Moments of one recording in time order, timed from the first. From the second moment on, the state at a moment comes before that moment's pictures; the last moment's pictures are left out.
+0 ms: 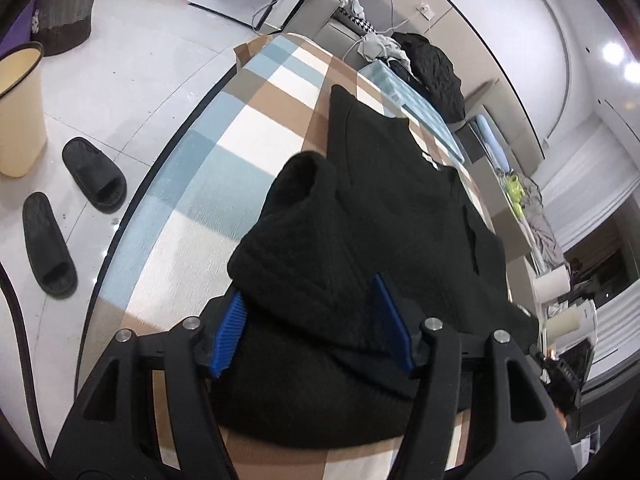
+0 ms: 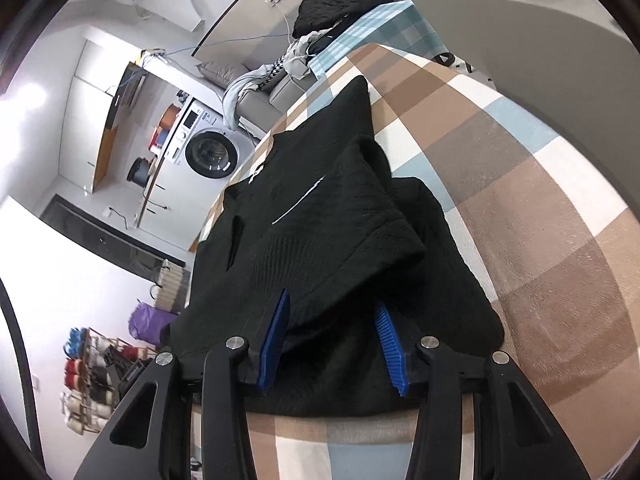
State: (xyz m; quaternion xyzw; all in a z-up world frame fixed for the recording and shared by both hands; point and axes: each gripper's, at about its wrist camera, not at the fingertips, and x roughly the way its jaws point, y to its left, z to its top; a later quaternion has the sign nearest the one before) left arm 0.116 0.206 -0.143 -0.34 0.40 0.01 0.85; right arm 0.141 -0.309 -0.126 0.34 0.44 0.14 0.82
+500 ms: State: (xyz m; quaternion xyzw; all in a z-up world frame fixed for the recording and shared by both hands) left arm 0.148 0.211 -0.135 -0.36 0.37 0.02 0.86; right arm 0.175 -0.323 -0.117 0.36 0.41 0.11 0.83
